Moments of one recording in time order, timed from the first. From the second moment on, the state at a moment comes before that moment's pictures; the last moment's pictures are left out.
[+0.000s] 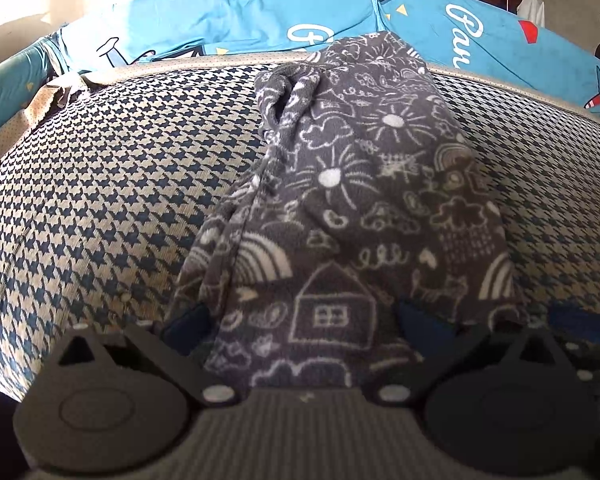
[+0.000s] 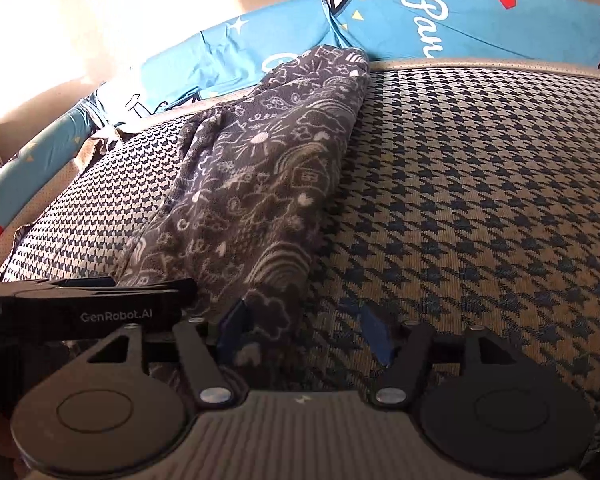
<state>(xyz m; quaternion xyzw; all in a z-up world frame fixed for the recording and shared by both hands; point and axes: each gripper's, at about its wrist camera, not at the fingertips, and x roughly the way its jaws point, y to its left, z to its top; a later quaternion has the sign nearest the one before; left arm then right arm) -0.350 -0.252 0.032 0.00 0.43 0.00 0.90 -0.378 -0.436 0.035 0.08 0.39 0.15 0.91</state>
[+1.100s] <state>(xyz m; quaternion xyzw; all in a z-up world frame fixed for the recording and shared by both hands) -0.350 -0.252 0.032 0.00 0.43 0.00 0.90 -0.378 -0.433 0.034 0.06 0.39 0.15 0.91</state>
